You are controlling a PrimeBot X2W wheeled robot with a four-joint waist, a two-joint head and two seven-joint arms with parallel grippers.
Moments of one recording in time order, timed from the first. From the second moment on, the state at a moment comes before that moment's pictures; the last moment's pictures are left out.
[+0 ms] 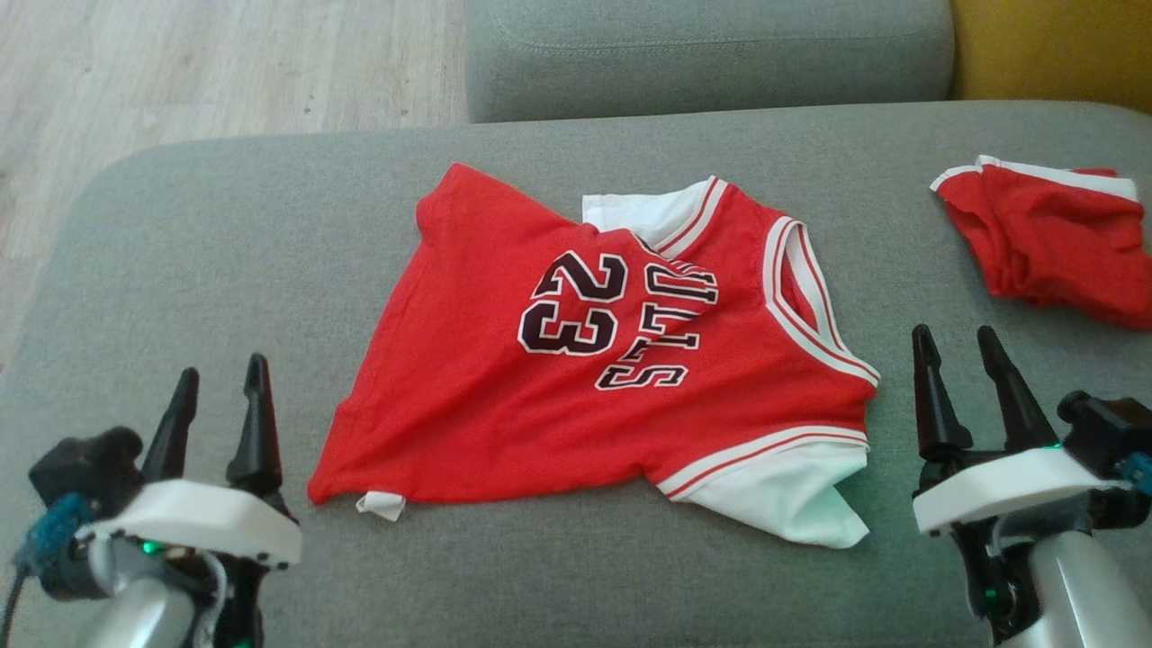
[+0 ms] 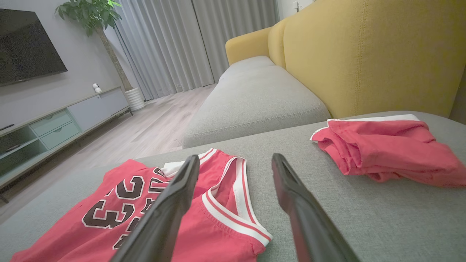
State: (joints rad) left arm -0.06 0.50 -0.44 0.02 -0.79 0.34 -0.25; right arm -0.09 -0.13 0.03 0.24 0.36 0.13 -0.10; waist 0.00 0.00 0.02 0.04
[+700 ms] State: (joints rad) left arm -0.01 0.24 -0.27 0.09 -0.54 0.12 -0.25; right arm -0.29 -0.14 -0.01 0.55 0.40 0.13 0.41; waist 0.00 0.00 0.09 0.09
